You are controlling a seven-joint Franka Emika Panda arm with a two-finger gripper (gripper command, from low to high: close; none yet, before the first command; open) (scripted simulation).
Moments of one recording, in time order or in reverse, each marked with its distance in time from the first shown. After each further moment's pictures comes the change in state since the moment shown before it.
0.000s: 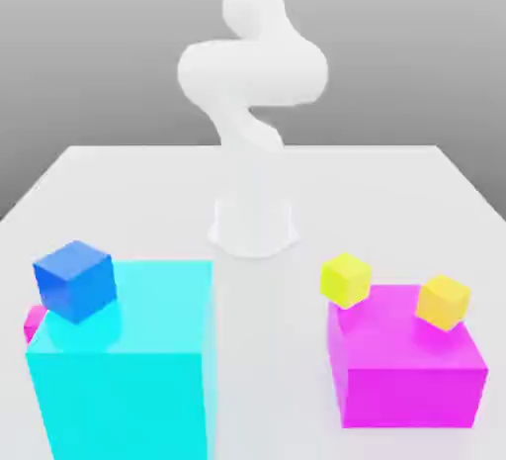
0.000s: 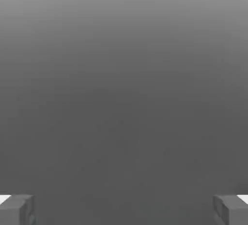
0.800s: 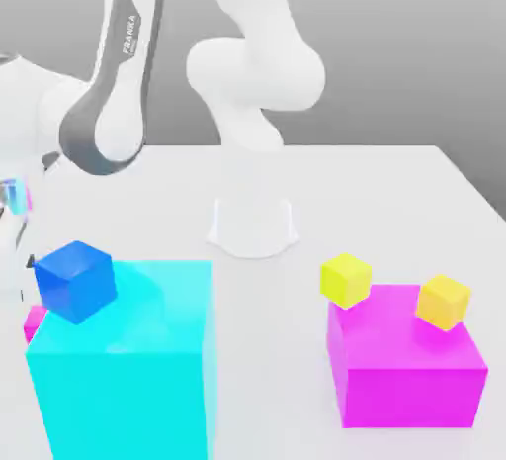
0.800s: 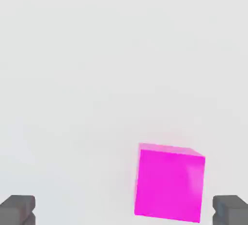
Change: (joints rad) arm -0.514 0.880 -0.198 -0.304 0.126 0.467 0.472
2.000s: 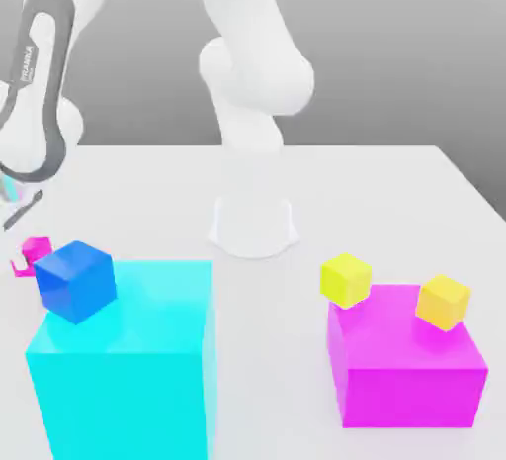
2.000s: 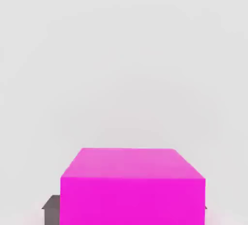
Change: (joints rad) arm -0.390 0.065 0.057 0.084 0.273 -0.140 -0.536
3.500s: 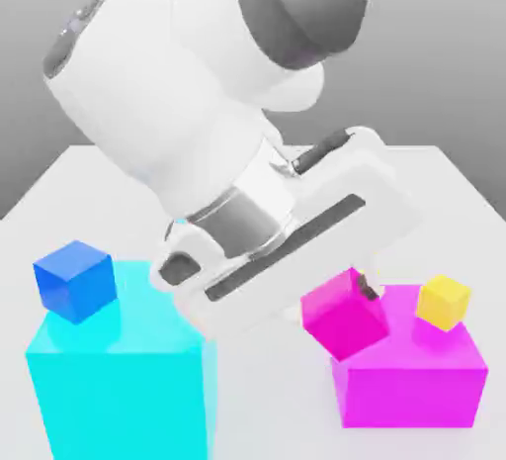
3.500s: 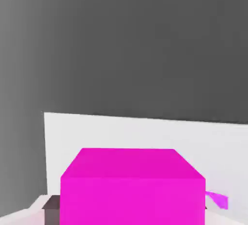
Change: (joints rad) arm 0.434 -0.108 0.742 0.433 0.269 -0.641 -0.332
